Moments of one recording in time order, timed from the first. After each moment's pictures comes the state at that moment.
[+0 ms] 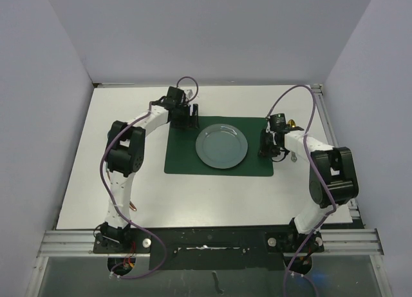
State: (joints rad) left arm -0.38 2.26 1.74 -0.44 0.21 -0.30; right arm 0.16 1.68 1.01 -0.44 -0.07 0.27
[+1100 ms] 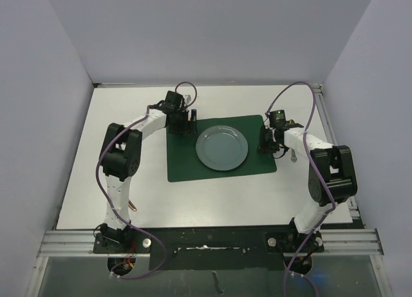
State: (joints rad) left arm -0.38 2.15 1.60 -0.44 0.19 -0.31; right arm 0.16 1.71 1.06 -0.44 -0.08 0.27
